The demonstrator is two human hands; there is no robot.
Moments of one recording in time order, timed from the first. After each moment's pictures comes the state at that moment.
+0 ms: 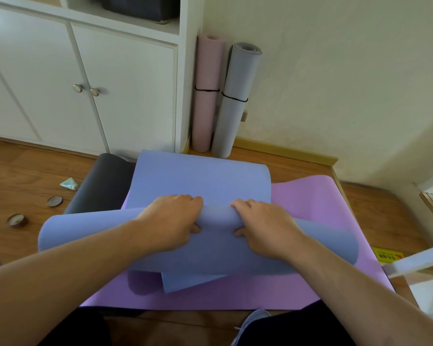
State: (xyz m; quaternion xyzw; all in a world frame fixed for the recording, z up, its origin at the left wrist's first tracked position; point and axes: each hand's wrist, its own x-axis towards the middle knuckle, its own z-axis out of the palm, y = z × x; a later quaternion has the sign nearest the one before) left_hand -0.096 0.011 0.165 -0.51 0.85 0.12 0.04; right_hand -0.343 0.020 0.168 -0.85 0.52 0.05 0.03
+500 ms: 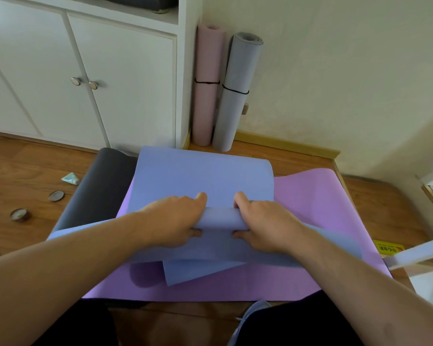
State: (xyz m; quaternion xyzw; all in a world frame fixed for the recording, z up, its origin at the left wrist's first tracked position) left_hand -0.096 0.013 0.160 -0.47 0.86 0.16 0.07; right_hand -0.337 0.023 0.174 -0.85 0.52 0.09 0.08
